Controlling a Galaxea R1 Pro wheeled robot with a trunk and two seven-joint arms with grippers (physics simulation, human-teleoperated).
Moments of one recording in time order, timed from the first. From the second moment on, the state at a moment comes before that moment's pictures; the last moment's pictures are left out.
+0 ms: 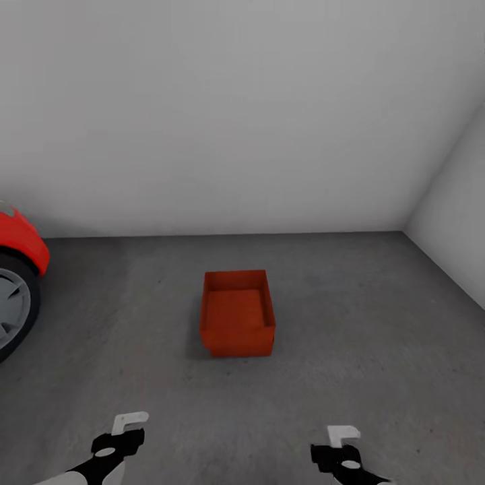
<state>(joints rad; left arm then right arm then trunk) -0.61 0.10 -0.11 0.00 0.16 -0.18 0.19 -0.59 0.02 0.22 0.03 -0.18 -0.16 -0.16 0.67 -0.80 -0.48</state>
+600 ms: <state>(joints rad) -0.46 0.09 -0.11 0.00 0.23 -0.04 0.18 -0.36 0.03 0.22 0.03 -0.18 -0.15 -0.09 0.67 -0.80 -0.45</state>
